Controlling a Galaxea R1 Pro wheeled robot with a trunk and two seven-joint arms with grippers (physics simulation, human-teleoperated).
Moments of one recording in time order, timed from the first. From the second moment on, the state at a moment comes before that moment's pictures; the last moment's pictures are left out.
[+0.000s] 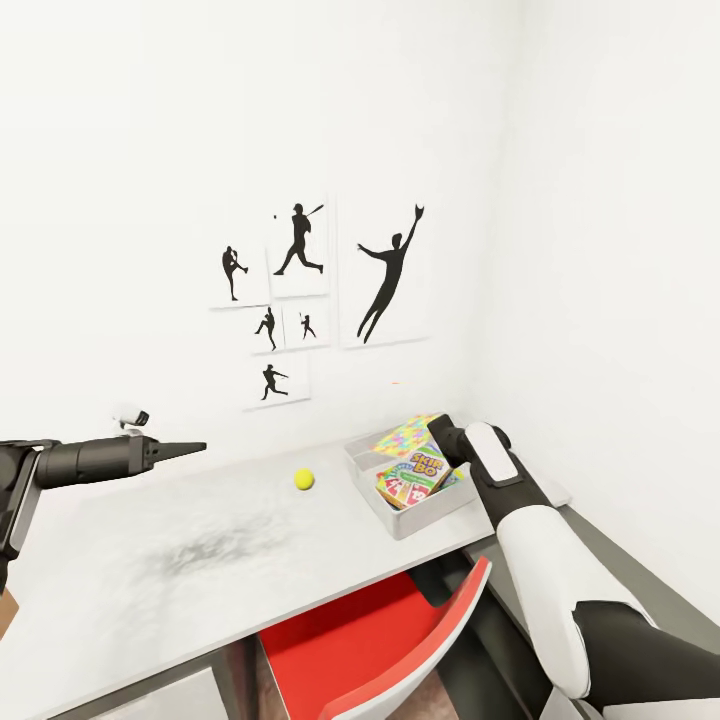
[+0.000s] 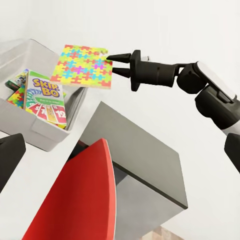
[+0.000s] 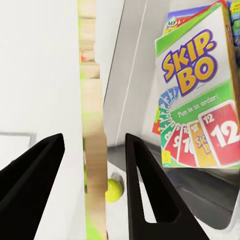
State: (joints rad) left arm -0.69 0.42 0.25 -1.26 0.01 1.03 -1.57; right arm -0.97 0.11 -0.07 -0.71 -1.08 0.32 -0.55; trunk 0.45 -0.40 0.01
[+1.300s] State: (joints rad) left arm -0.69 0.41 0.24 -1.26 0.01 1.03 -1.57; right arm -0.97 0.11 -0.06 -0.67 -1.08 0.32 -0.46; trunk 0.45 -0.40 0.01
